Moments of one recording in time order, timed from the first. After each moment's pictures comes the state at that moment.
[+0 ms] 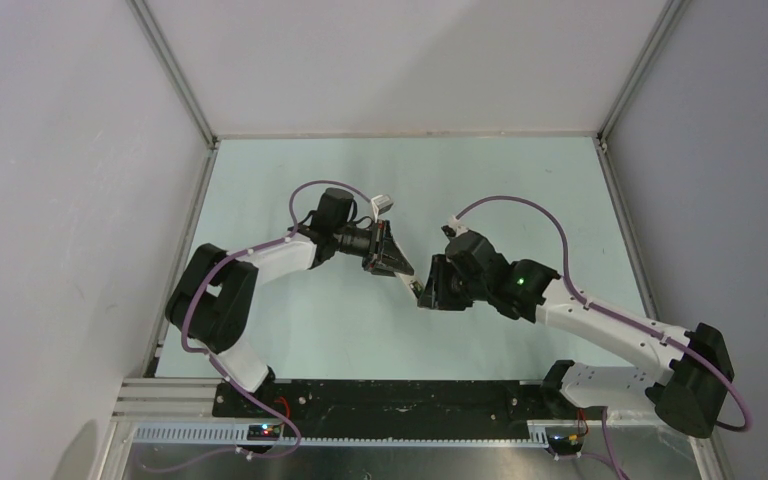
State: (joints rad) left arm -0.49 1.67 0.92 0.07 1.08 -0.82; right arm 0.90 1.15 0.91 -0.56 -0.03 0.84
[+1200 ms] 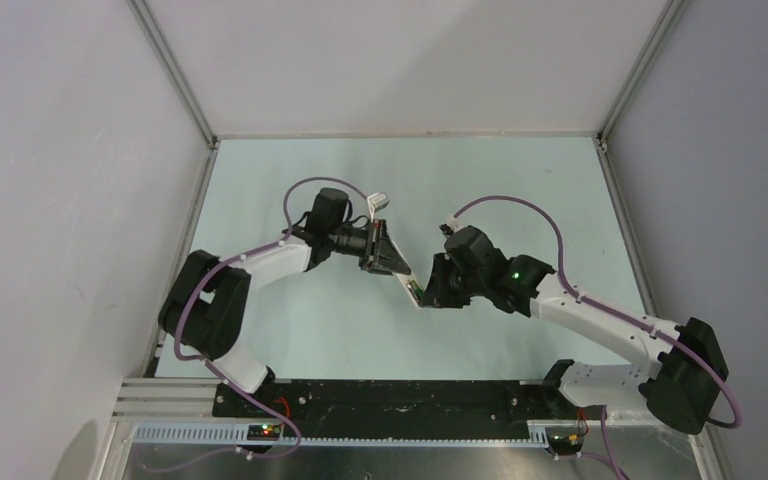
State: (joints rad) left arm -0.48 1.63 0.89 0.08 1.07 -0.77; right arm 0.86 1.19 0.91 -0.53 -0.10 0.84
